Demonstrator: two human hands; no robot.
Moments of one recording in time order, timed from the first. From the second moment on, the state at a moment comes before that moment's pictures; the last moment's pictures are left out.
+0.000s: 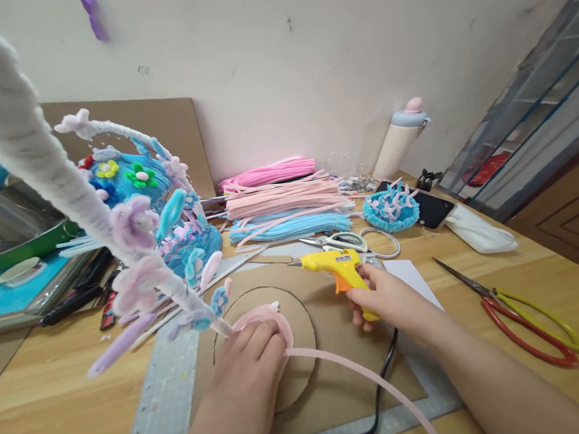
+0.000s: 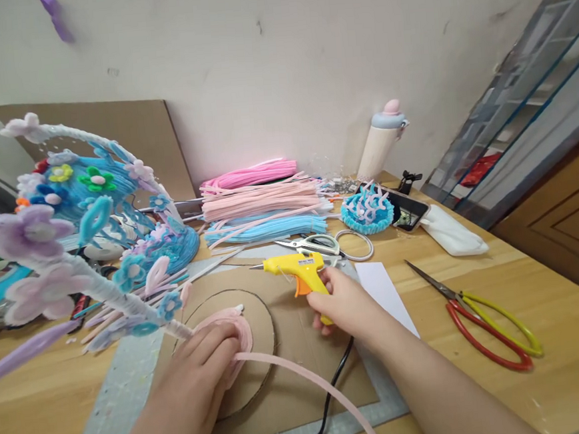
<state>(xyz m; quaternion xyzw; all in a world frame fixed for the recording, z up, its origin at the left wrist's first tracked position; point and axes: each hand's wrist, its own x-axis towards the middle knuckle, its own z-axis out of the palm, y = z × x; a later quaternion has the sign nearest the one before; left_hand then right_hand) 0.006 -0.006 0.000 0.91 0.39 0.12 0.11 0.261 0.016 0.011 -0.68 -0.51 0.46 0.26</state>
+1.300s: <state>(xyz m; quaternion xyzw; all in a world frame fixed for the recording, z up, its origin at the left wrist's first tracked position) 0.003 0.001 0.004 0.93 0.34 0.11 -0.04 0.245 -0.002 -0.014 -0.53 -0.37 0.71 0.28</state>
